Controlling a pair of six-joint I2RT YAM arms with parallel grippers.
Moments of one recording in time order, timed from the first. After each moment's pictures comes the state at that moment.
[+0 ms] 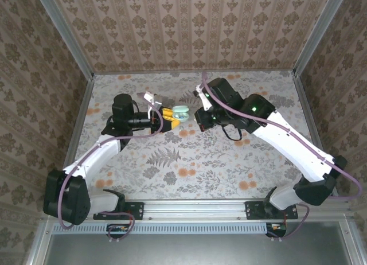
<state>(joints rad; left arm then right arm) -0.38 1.25 0.81 0.26 1.18 -0.11 0.81 1.49 1.77 -1.11 0.07 0.31</state>
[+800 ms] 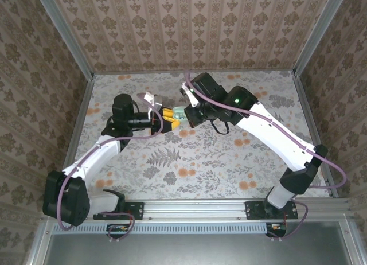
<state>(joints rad) -0.39 1.24 0.81 0.26 1.18 -0.09 0.84 1.64 1.93 -1.17 0.09 0.24</state>
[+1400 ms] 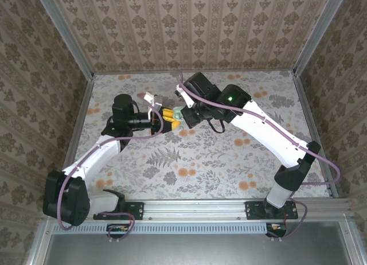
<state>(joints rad) -0.39 1.24 0.81 0.25 1.18 -0.08 0.85 1.70 1.98 -1.20 0.10 0.18</state>
